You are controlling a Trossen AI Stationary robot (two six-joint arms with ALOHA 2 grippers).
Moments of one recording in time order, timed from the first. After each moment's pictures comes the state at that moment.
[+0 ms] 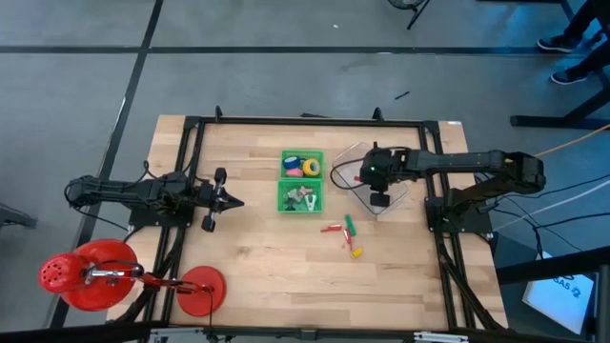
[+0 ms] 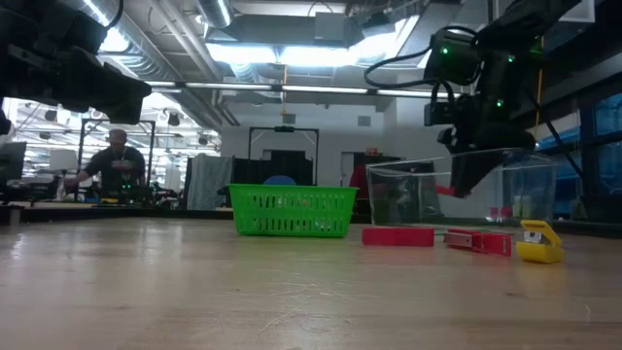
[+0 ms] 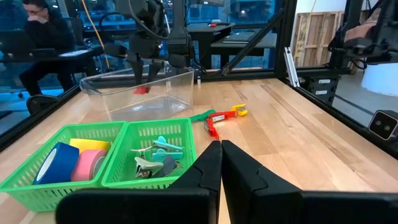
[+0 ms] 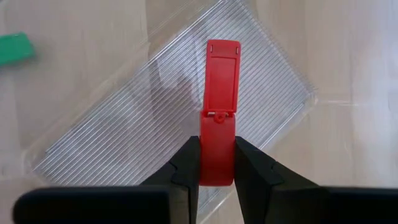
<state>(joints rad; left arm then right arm) -0.01 0.12 0.01 0.03 0.07 0.02 -0.26 1.33 0.73 -0.60 0.13 -0.24</state>
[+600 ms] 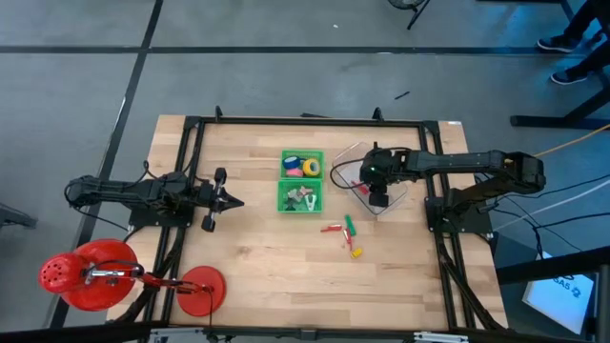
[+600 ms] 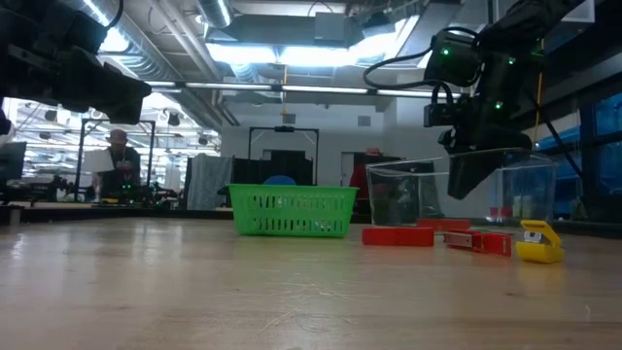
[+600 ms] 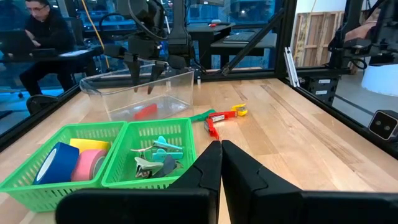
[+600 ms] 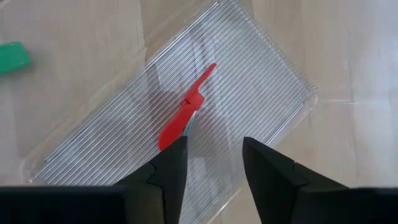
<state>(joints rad) -0.01 0.12 0.01 0.03 0.07 0.02 -0.26 1.33 0.71 -0.58 0.13 -0.21</state>
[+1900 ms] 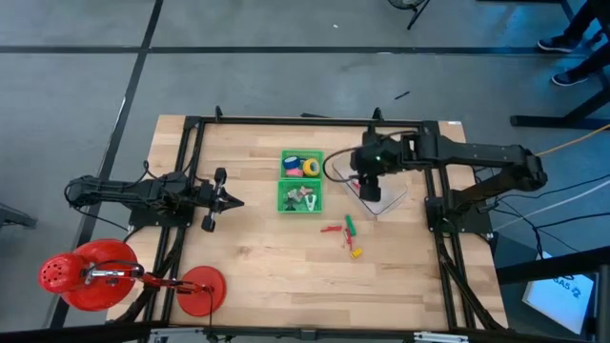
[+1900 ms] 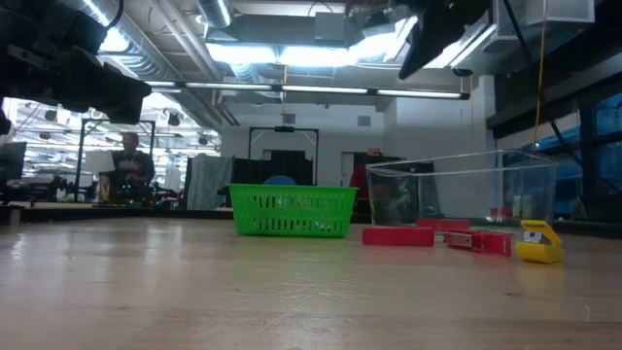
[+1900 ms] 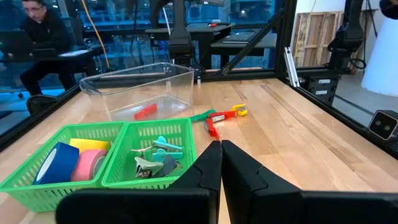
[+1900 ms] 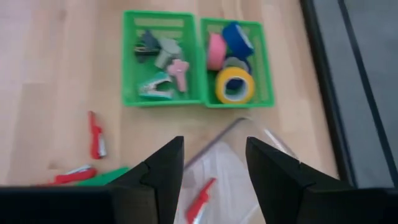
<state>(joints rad) -0.01 0.12 0.01 0.03 0.07 0.02 -0.09 1.33 1.27 -0.87 0.14 -0.13</state>
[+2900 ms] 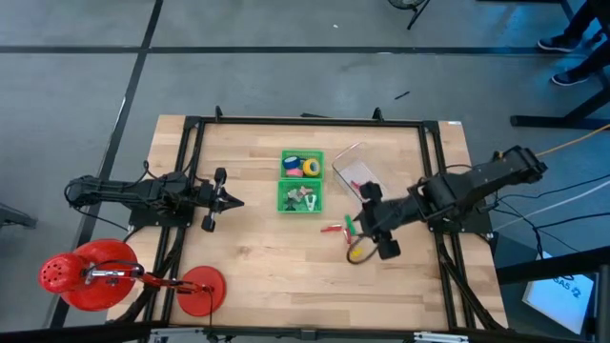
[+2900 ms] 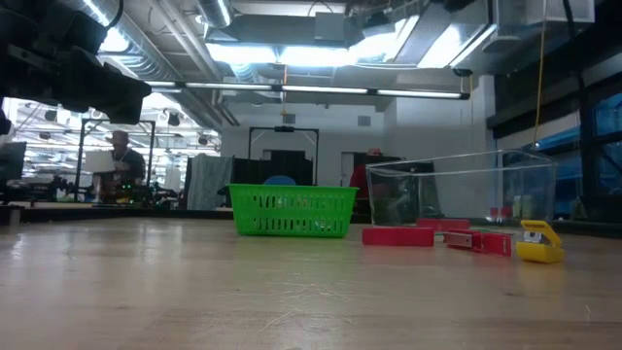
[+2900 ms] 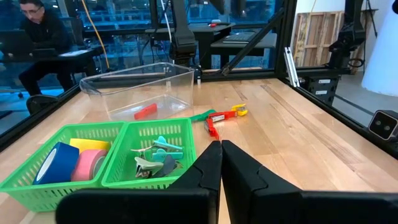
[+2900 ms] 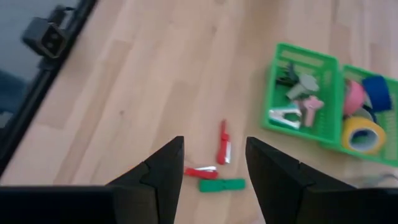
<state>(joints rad) -0.01 0.12 0.01 0.03 0.07 0.02 0.41 1.33 1.27 -0.87 0.17 0.04</state>
